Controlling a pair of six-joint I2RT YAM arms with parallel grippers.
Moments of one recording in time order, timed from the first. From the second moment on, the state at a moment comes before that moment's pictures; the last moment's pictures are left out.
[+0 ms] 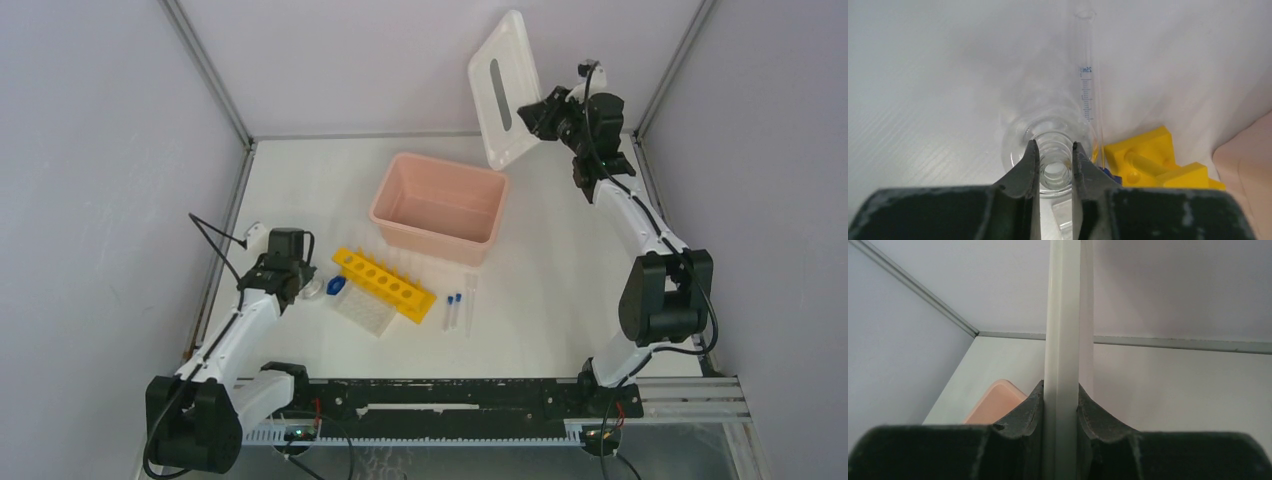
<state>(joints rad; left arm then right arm) -0.12 1.02 0.60 -0.49 -0.43 -0.84 0.09 1.66 1.41 0.17 -0.37 0.45</state>
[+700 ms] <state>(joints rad) -0.12 0.97 0.60 -0.50 -0.42 -0.83 0.07 1.63 1.33 0.22 -0.36 0.45</state>
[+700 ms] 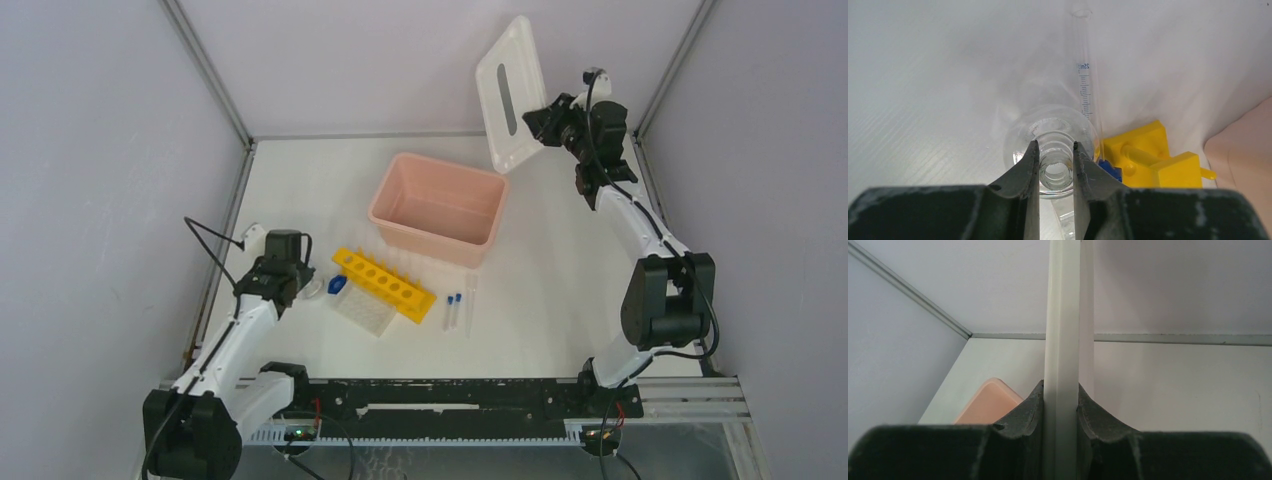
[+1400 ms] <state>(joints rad) -0.12 0.83 0.77 -0.62 -0.48 -0.82 0.04 1.56 1.26 0.24 -0.36 0.47</state>
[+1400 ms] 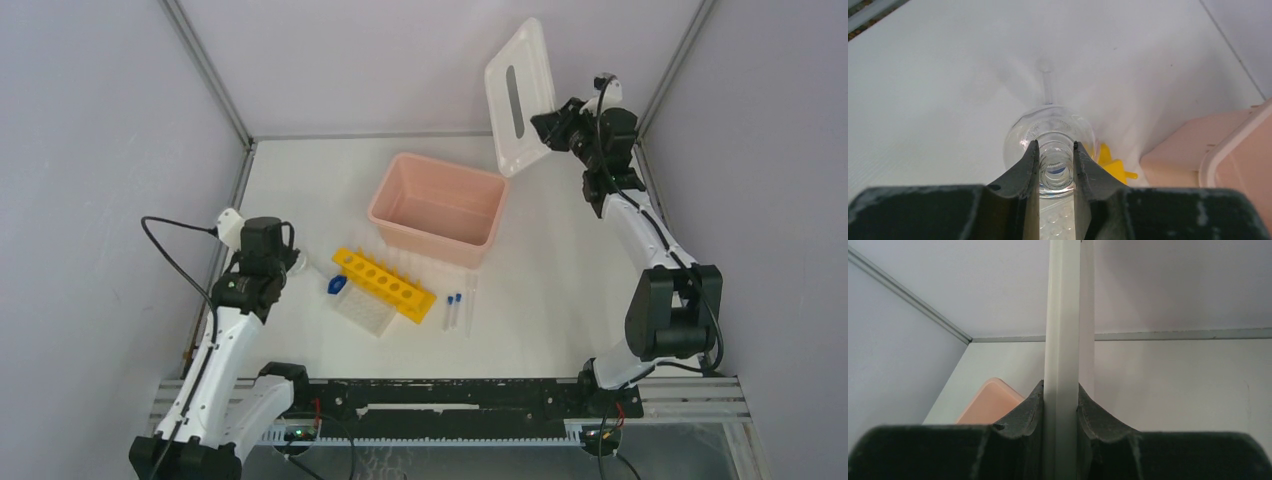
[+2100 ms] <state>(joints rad) -0.30 0.99 1.10 -0.66 -0.50 -0.78 -0.01 1.43 1.19 0.23 -0.35 0.50</state>
